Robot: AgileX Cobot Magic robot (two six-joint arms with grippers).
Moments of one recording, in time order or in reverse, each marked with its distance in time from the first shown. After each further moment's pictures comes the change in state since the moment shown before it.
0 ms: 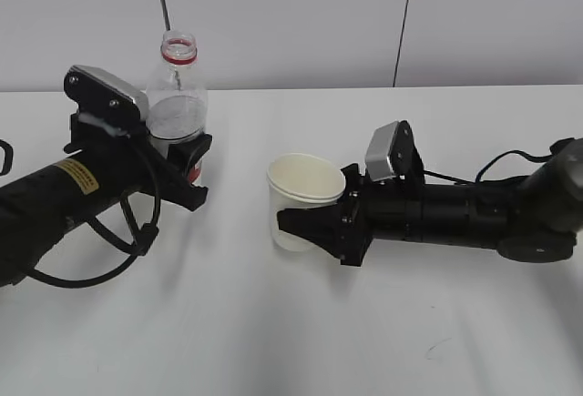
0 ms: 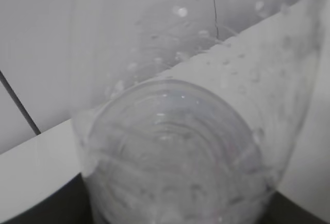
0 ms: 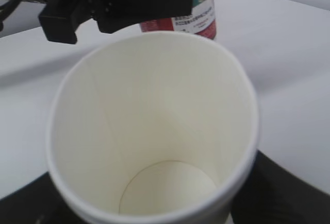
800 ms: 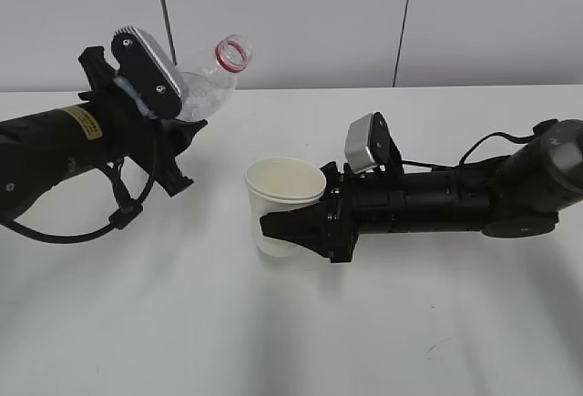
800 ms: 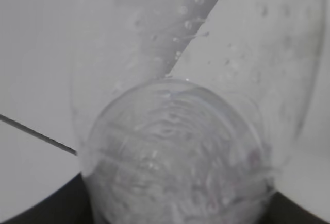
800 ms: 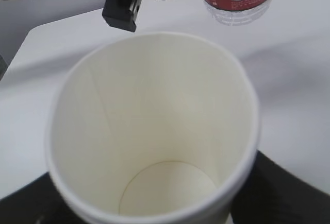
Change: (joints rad) left arm -0.006 -0.112 -0.140 -0.005 0.373 0.494; right arm 0.028 0.000 -0.089 -0.138 0.036 0.141
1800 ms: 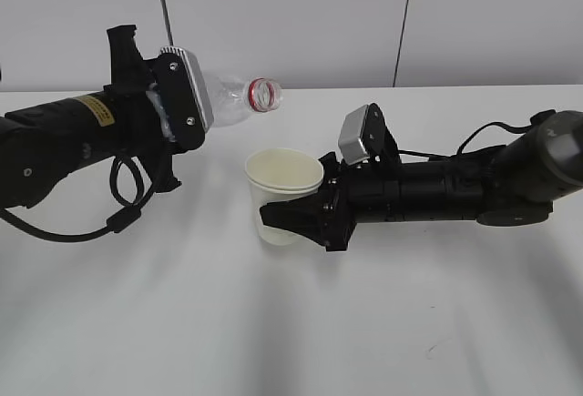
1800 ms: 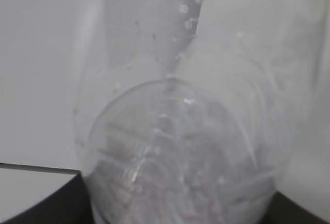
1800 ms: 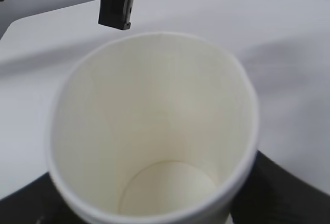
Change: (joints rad) left arm -0.037 0.000 -0.041 -0.105 0.040 0.497; right arm 0.000 0.000 -0.042 -0.002 0.051 0.006
